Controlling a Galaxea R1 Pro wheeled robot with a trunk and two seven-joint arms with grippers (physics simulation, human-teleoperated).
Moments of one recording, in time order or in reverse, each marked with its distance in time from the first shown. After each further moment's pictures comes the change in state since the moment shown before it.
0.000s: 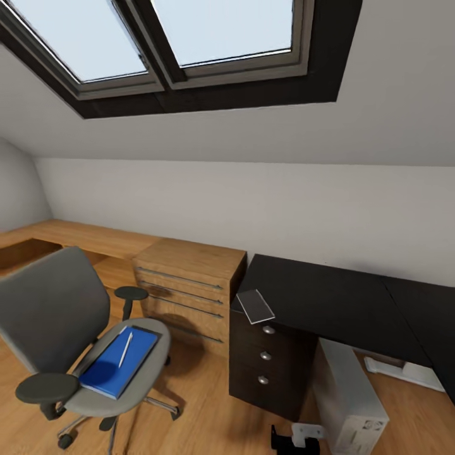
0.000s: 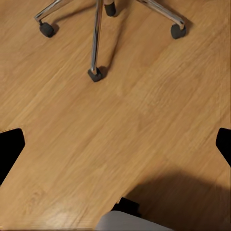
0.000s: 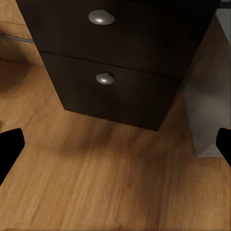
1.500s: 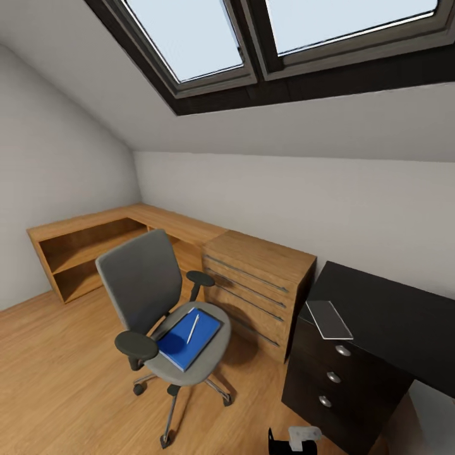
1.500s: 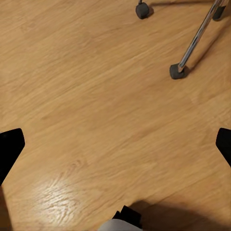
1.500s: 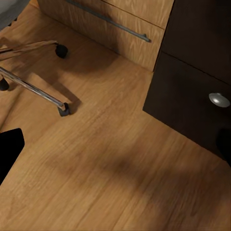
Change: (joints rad) left arm 0.000 -0.002 0.075 0.000 0.004 -0.058 0.001; right arm 0.010 0.004 -0.001 0.005 0.062 -0.001 0.001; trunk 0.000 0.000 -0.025
